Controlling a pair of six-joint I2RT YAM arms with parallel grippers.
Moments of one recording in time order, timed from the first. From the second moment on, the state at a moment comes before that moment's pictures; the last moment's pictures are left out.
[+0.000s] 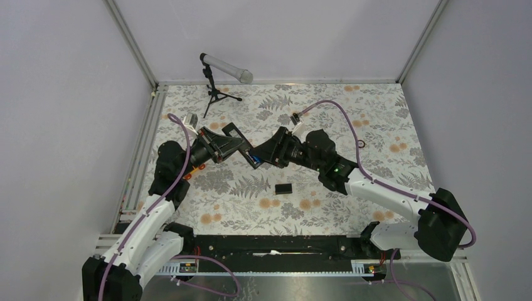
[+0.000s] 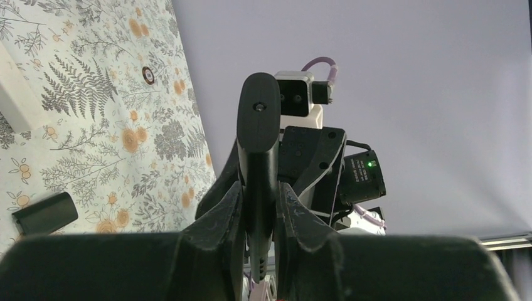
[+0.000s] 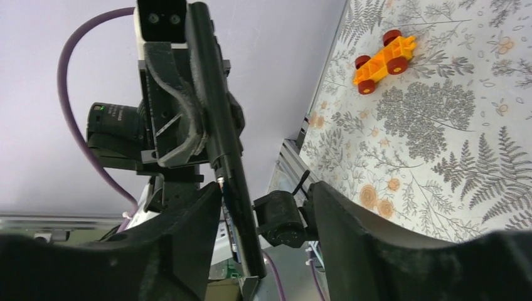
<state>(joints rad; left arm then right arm) -0.28 0.81 0.54 0.33 0.62 -1.36 0.85 1.28 0.84 0.31 -0.25 1.17</state>
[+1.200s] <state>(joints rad) 0.14 0.75 0.65 -0.40 0.52 -0.80 0.90 1.56 1.02 -0.61 -0.14 -0.40</state>
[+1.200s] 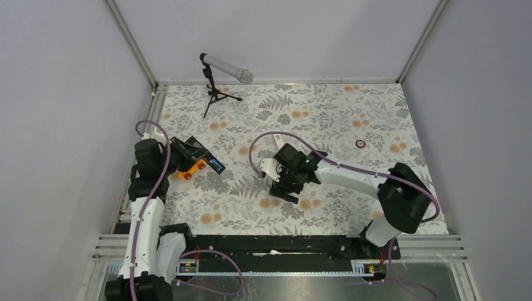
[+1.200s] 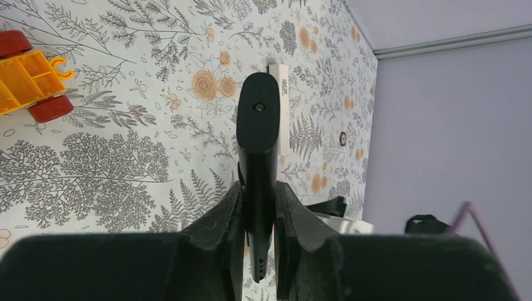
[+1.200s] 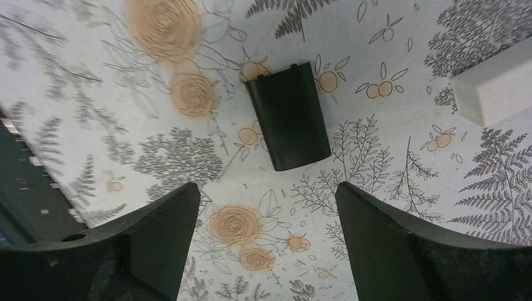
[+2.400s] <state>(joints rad) 0.24 0.84 0.63 -0.27 0.70 -0.83 0.91 1.85 1.17 -0.65 -0.05 -0.53</state>
